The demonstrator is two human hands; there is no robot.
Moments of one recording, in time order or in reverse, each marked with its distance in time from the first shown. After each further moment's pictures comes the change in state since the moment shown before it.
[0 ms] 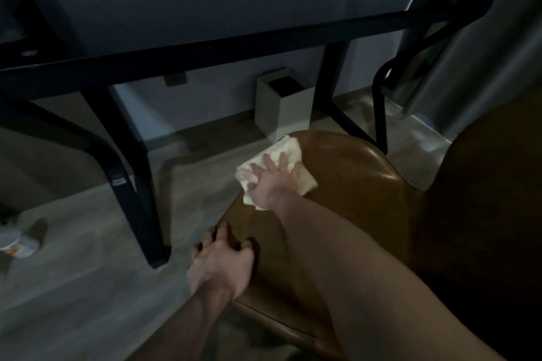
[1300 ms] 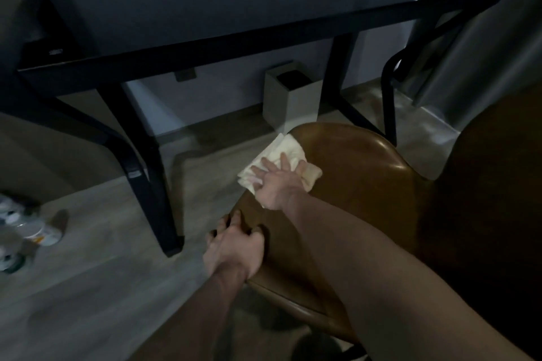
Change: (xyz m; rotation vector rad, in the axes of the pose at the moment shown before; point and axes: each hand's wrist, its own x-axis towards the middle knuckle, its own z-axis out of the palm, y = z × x) left_hand 0.002 0.001 0.001 -0.023 -0.022 -0.005; right_hand -0.020 -0.009 0.005 -0.063 -0.065 -0.108
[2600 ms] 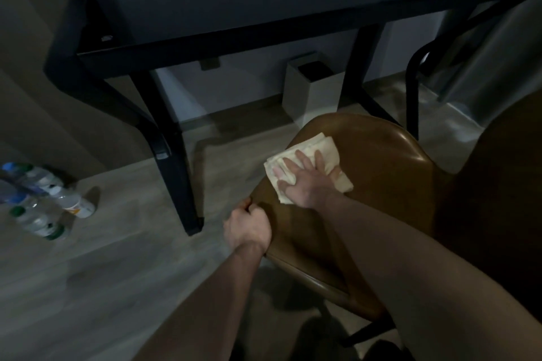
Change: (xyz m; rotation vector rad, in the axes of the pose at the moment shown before) left_hand 0.006 -0.012 0.011 -0.566 0.239 -0.227; right_hand -0.034 0.019 0.021 0.201 0.004 0.043
